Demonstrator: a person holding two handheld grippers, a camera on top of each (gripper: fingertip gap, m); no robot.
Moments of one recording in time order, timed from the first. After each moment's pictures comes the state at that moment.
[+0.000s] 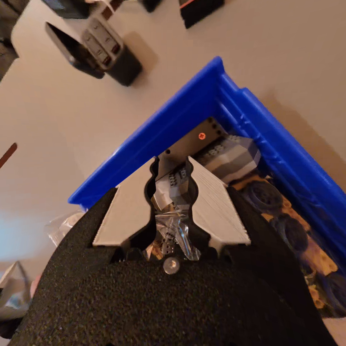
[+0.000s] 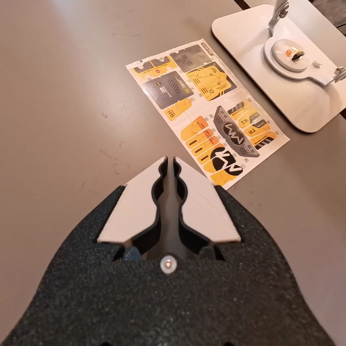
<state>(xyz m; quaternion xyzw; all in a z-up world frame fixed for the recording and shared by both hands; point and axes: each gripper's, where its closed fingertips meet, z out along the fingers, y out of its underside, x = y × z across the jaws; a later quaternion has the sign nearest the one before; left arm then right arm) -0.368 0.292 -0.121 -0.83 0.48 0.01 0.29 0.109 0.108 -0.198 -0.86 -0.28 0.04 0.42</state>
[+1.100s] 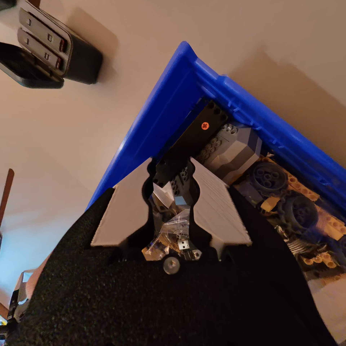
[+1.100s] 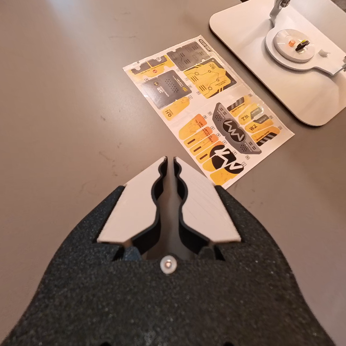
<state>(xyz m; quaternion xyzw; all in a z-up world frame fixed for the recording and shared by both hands) -0.363 0.288 -0.134 -0.79 0.59 0.05 0.17 0.111 0.109 -0.198 -0.87 -0.27 0.06 0.41</state>
